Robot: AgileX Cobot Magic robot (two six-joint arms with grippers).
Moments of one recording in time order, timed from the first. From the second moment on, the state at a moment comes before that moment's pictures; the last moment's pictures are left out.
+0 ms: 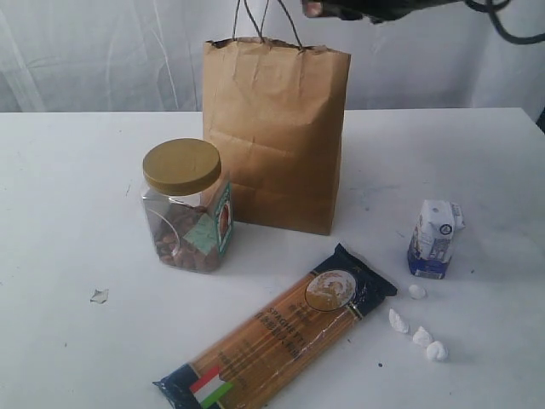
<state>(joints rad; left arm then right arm) 0.07 0.44 -0.37 1.26 0.26 -1.54 0.36 1.63 -1.47 0.23 0.32 -0.18</state>
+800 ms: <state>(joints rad) 0.05 2.05 -1.97 1.45 -0.69 -1.83 -0.25 1.88 -1.85 1.18 1.22 -0.96</state>
